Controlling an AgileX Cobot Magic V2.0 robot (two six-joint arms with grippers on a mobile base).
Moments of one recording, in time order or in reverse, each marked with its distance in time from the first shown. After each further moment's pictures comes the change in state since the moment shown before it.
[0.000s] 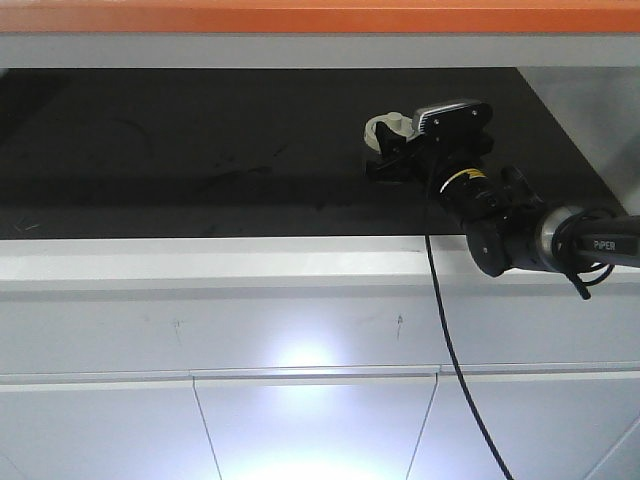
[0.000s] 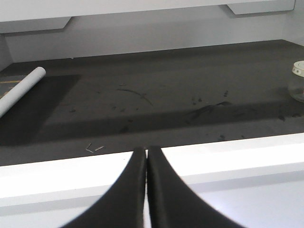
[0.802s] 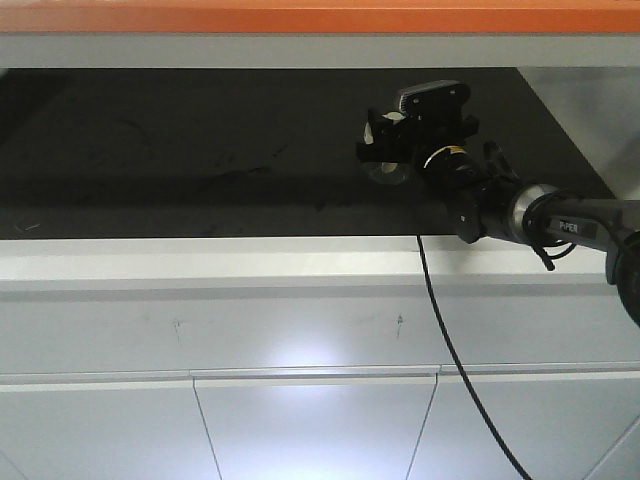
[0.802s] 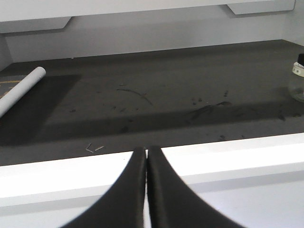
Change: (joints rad) left arm 0.000 0.000 0.000 0.000 0.000 0.000; right arm 0.000 0.126 -0.254 0.021 0.171 -0.046
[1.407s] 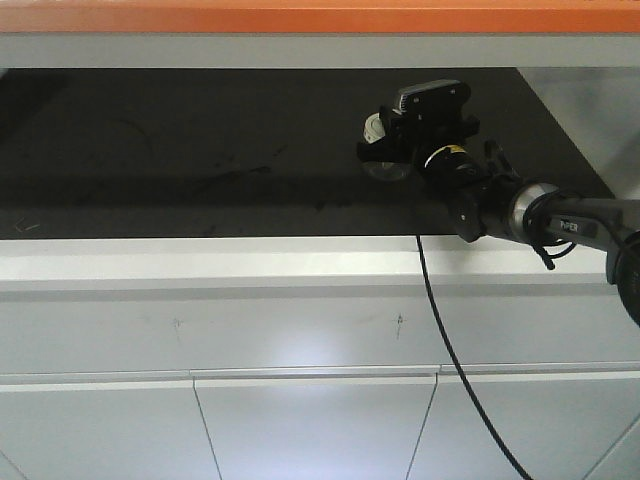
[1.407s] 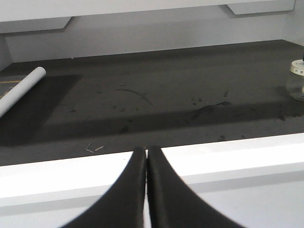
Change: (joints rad) left arm 0.000 0.000 0.000 0.000 0.000 0.000; right arm 0.000 0.000 -0.003 0.004 0.015 -0.002
